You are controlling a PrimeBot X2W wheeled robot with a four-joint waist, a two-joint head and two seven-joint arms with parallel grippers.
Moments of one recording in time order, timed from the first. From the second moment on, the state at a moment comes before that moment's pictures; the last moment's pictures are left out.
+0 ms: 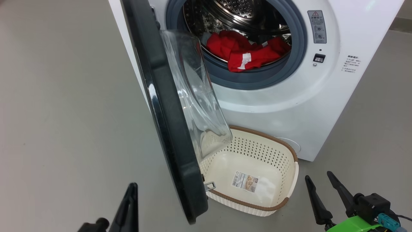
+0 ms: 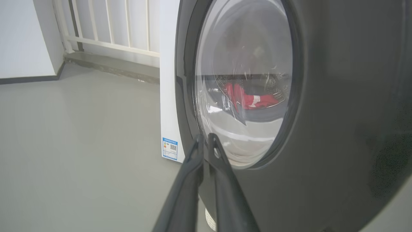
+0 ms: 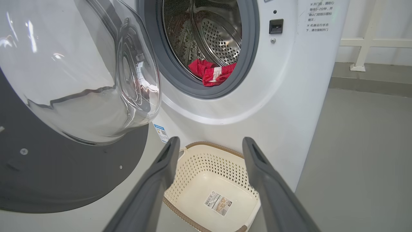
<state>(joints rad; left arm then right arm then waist) 0.04 0.04 -0.17 0.11 -0.29 0.06 -0.25 0.04 -0.12 0.08 0.27 0.36 0.13 -0.25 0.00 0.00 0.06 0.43</state>
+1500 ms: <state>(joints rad) -0.04 0.05 -0.48 0.10 -0.48 -0.06 -0.26 0.04 -0.11 0.08 0.25 0.35 0.13 -0.25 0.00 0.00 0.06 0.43</state>
